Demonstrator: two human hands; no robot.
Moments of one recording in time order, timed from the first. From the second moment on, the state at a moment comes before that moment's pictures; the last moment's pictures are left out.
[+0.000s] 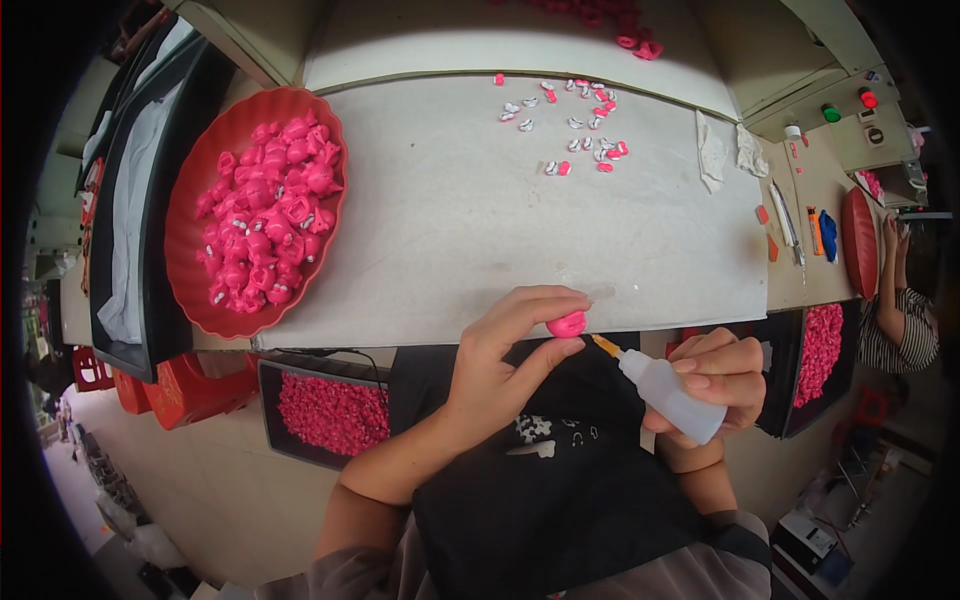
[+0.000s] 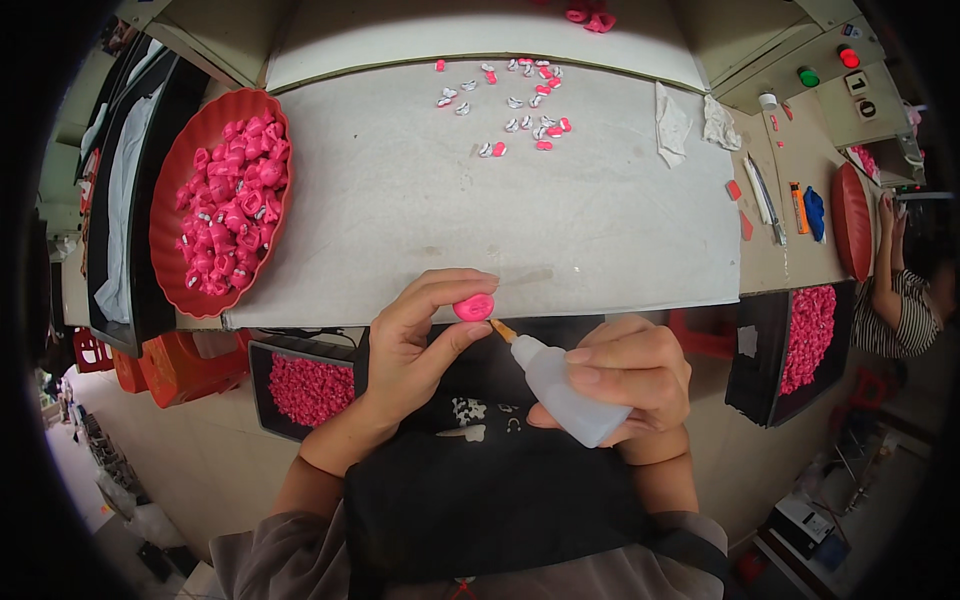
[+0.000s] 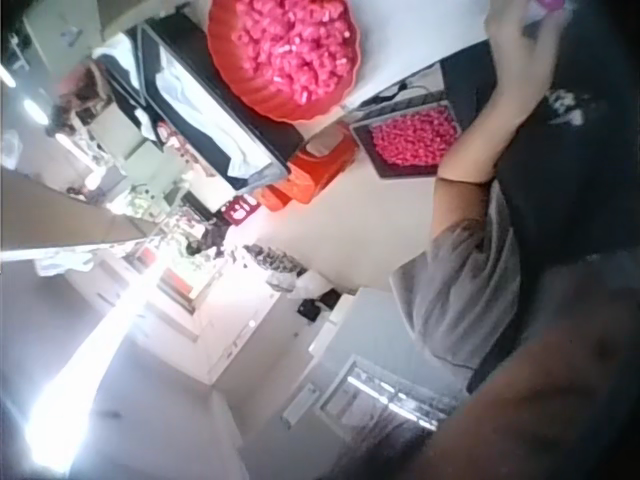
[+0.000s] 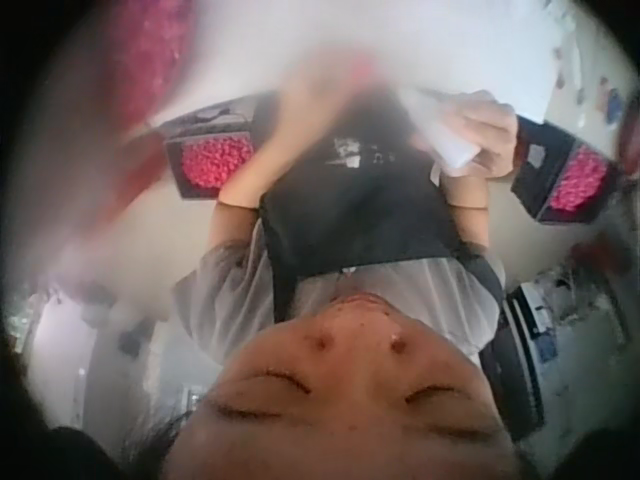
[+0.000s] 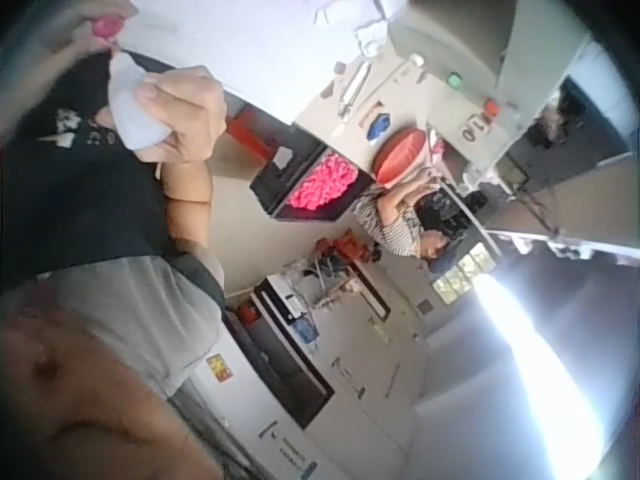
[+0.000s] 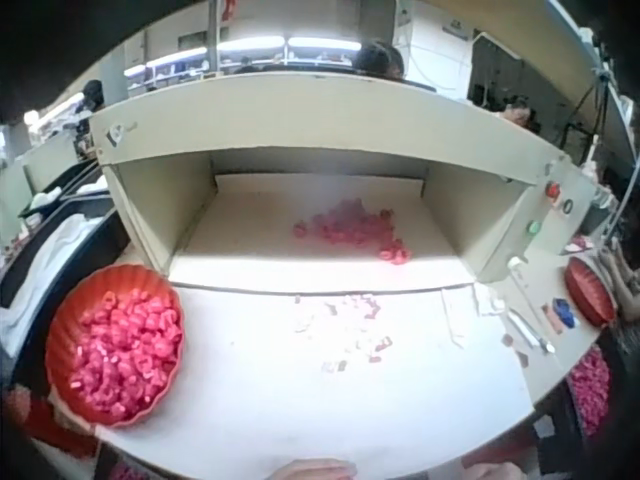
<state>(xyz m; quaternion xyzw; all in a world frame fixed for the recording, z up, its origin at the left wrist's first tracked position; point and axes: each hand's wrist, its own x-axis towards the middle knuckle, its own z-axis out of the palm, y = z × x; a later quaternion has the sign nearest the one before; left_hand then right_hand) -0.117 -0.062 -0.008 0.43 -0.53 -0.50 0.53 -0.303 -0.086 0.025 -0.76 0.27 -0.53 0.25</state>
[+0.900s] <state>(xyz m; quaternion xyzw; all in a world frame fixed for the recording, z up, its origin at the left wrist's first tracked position) -0.100 -0.070 -0.014 0.43 -0.38 -0.59 0.57 -0.306 -0.251 -0.017 -0.79 0.53 -0.27 0.14</state>
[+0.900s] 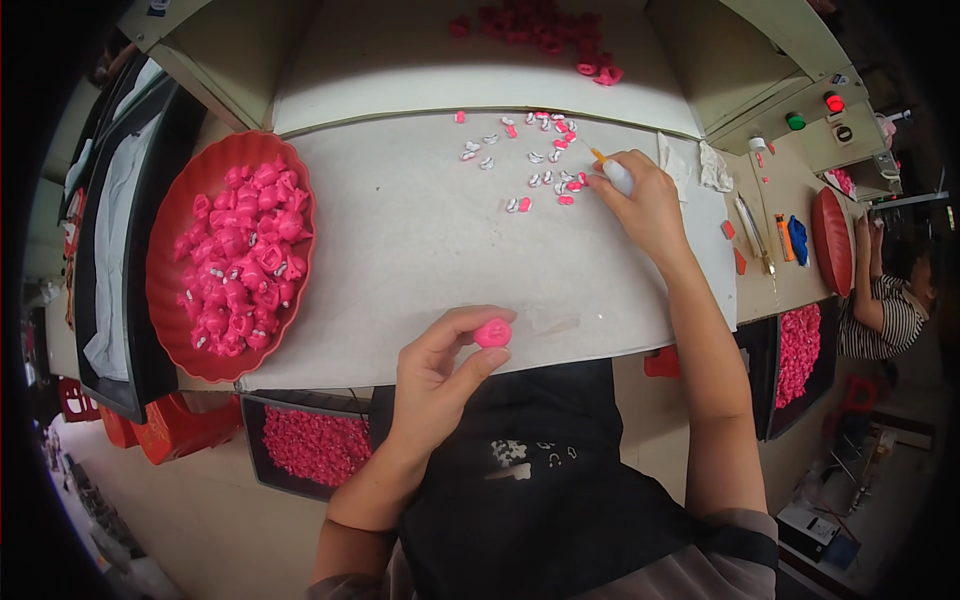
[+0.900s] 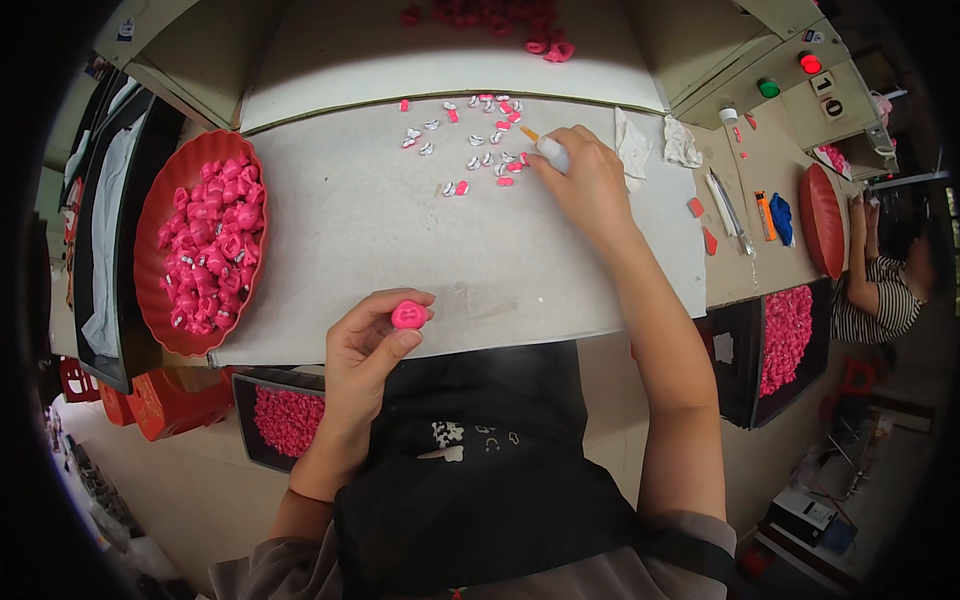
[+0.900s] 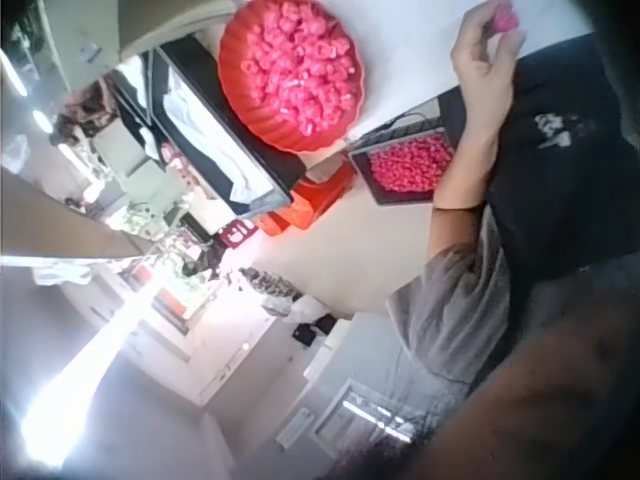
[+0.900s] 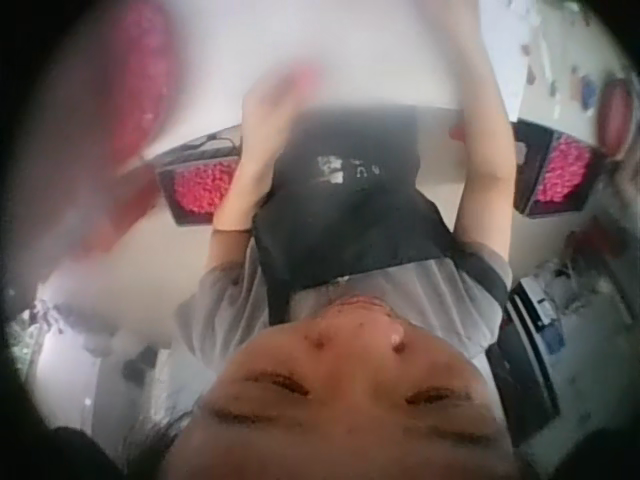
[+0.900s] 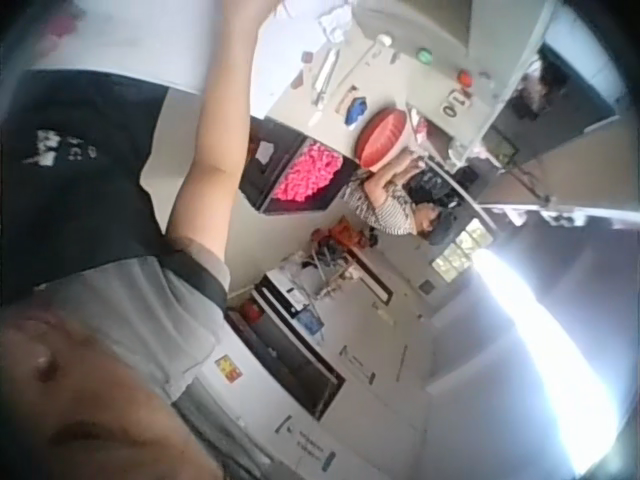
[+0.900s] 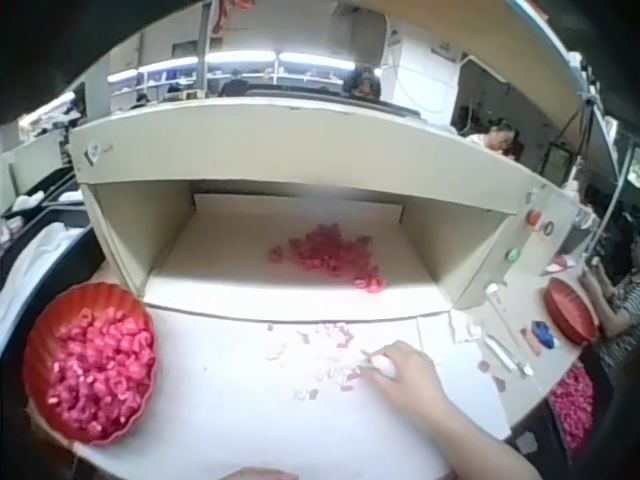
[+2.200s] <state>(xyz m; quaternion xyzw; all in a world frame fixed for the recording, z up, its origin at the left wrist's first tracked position) -0.110 -0.051 0.000 0.28 -0.25 -0.78 0.50 -0.278 -0.130 0.017 -0.89 0.12 -0.36 0.26</state>
